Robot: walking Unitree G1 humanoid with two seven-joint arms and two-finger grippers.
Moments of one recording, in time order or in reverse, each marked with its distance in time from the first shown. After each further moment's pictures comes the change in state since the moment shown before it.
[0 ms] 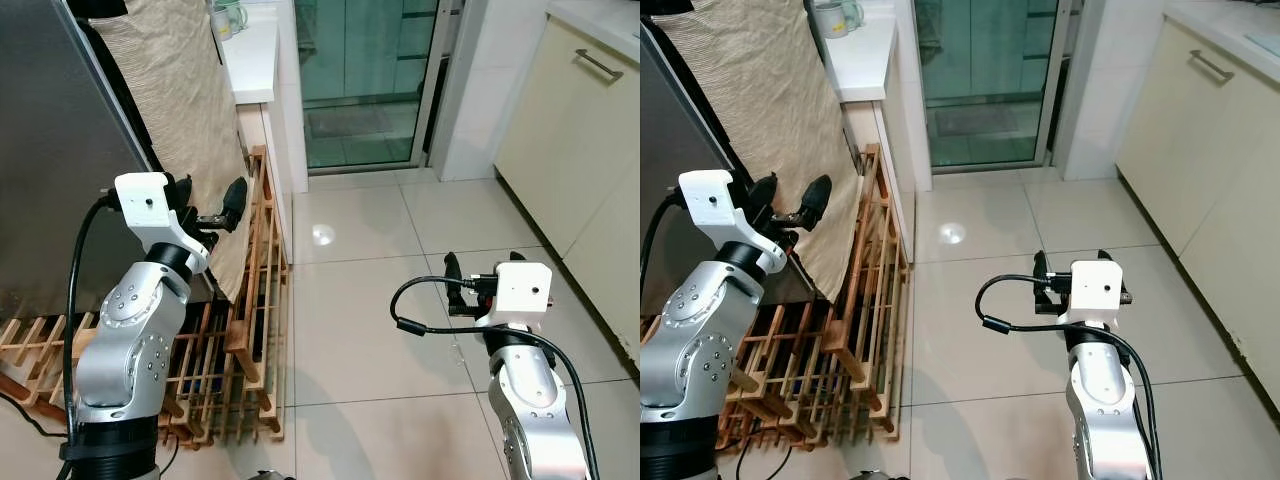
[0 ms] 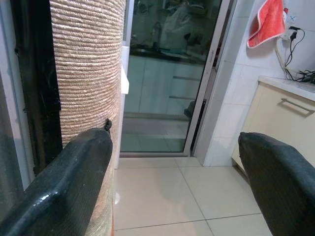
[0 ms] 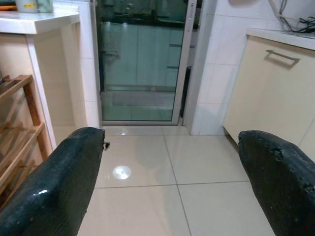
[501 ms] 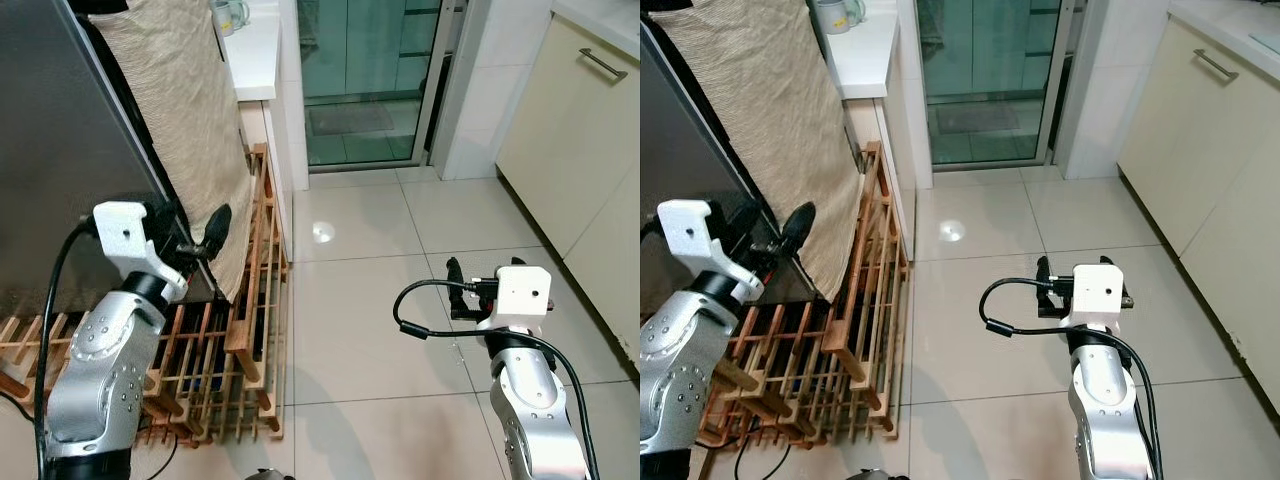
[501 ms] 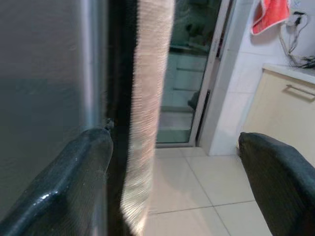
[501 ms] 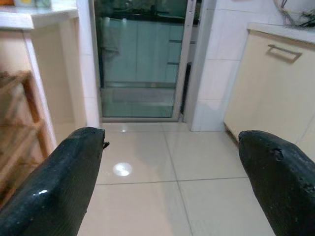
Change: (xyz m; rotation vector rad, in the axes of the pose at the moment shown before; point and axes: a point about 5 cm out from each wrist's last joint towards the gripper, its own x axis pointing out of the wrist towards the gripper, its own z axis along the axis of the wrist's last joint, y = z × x) left arm -0.034 0.024 -0.023 0.040 0.034 -0.017; right arm -0.001 -0.002 -0.004 0.041 0.002 -0.002
